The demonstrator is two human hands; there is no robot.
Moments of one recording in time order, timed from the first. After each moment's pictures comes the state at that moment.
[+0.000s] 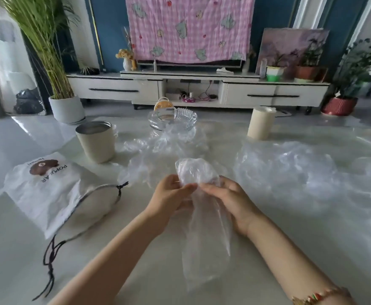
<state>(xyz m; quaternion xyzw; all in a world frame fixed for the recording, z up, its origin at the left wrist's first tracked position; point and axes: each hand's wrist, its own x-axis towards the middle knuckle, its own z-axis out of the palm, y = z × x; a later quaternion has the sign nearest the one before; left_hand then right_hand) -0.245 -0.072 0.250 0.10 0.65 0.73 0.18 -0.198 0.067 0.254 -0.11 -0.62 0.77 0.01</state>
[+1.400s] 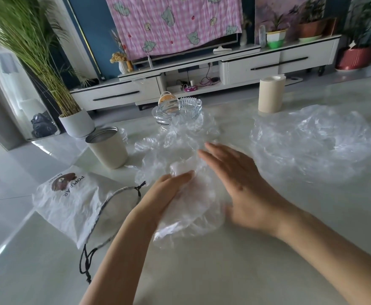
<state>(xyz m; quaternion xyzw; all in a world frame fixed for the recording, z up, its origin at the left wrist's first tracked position) -0.242 -0.108 0.275 0.08 0.70 0.67 0.24 -0.181 0.060 0.248 0.19 -0.93 0.14 0.28</state>
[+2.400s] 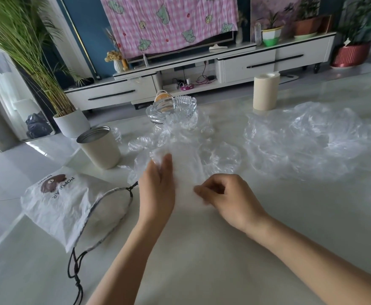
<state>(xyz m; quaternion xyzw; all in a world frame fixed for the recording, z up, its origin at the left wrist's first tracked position) -0.243 -0.093 0.260 0.14 0.83 0.50 -0.18 -0.179 0.032 0.244 -0.05 -0.81 0.56 0.14</state>
